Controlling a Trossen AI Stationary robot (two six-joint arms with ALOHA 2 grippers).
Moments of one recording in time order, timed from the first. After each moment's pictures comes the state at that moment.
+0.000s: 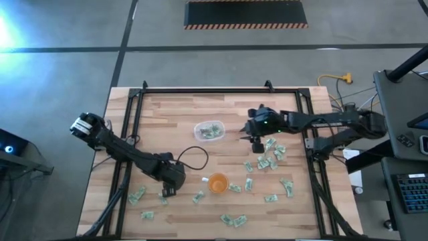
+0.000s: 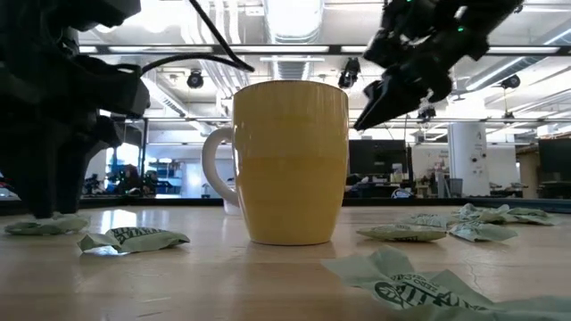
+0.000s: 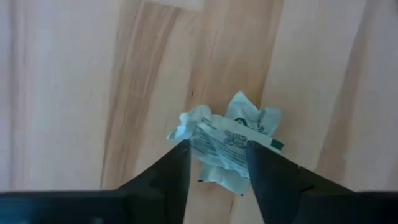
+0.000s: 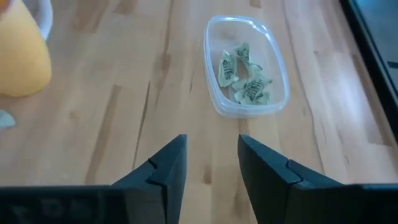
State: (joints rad) left arm -0.46 1.51 0.81 -0.65 -0.08 -0.65; right arm -0.20 1.27 0.73 -0.17 -0.10 -0.26
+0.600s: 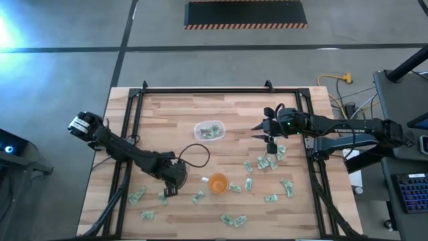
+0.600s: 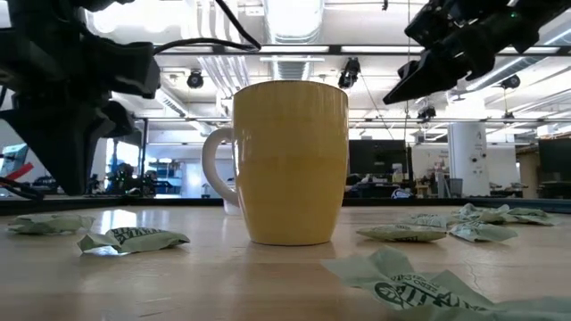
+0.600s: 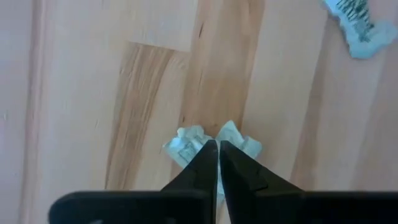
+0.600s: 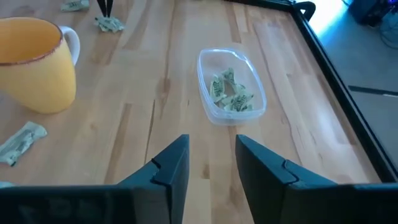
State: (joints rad) left arm -0.44 1.47 0.84 -0.64 -0.08 -0.62; right arm -0.20 0.95 0.57 -0.17 -0.10 -0.22
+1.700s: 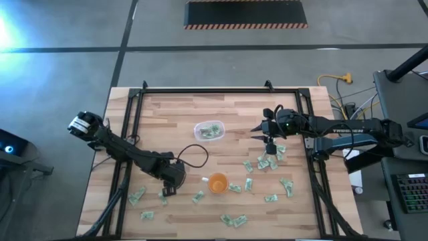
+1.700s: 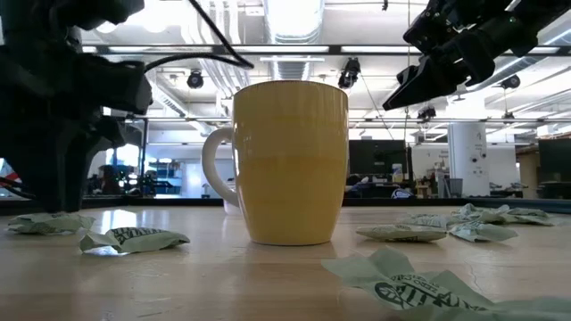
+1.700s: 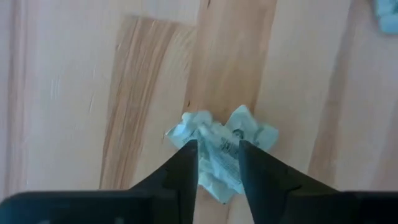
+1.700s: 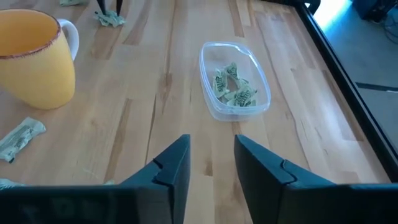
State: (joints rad) left arm -0.44 1.47 0.78 -0.60 -0.06 -0.63; right arm -0.20 0.97 0.55 -0.14 -0.10 -0.21
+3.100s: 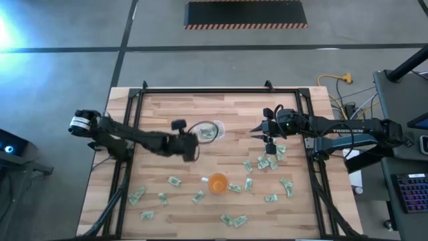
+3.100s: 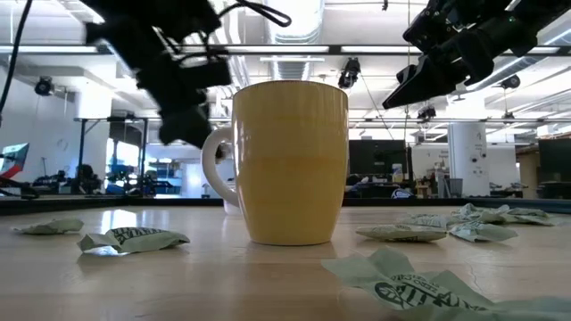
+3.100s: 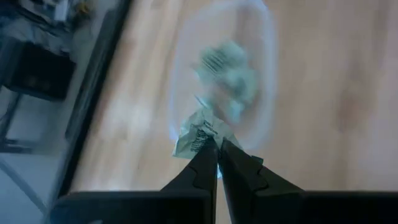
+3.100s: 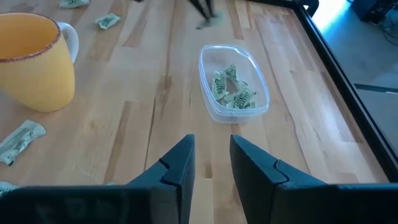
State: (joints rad) left arm -0.08 1.45 0.82 -0.30 -0.65 -0.01; right arm -0.20 0.97 0.55 -0.14 -0.10 -0.21
